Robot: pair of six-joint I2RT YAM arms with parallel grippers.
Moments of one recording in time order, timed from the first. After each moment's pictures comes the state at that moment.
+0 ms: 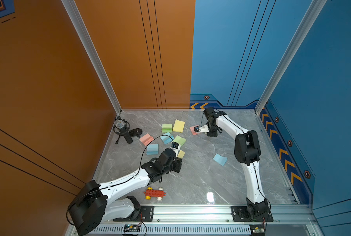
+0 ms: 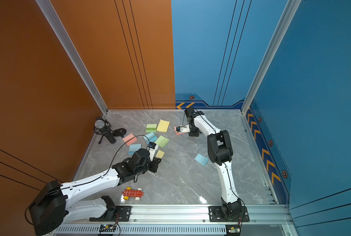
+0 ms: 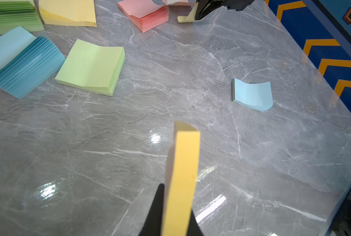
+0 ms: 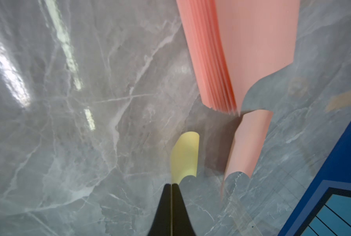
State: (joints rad) left arm -0.78 1.19 0.60 -0.08 -0.05 -0.44; right arm 0.36 2.33 2.02 -1.00 0.13 -1.20
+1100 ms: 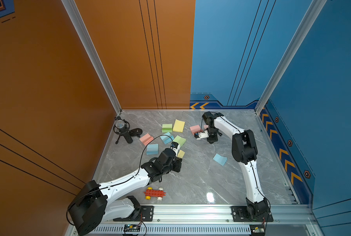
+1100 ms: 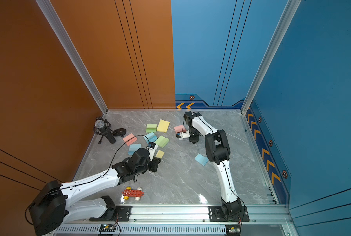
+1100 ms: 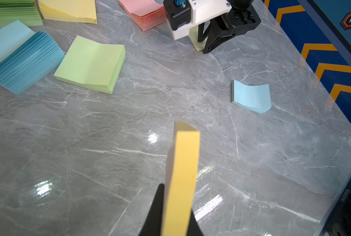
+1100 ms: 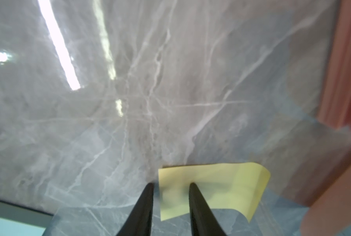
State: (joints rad) left arm -0.77 1.19 0.60 -0.08 -0.04 -0.47; right arm 0.37 2.37 2.01 -1.19 0.08 -1.18
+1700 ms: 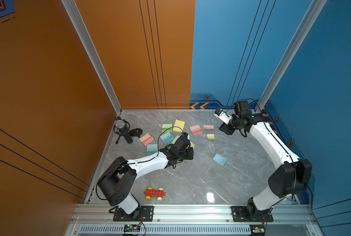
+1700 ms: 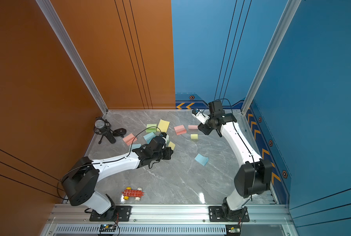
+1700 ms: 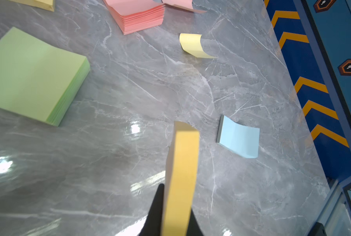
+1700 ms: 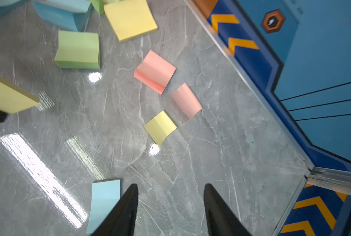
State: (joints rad) left arm -0.77 1.63 0.98 -0.09 0.02 -0.66; right arm 0.22 1.54 1.48 -0.79 -0.18 -0.59
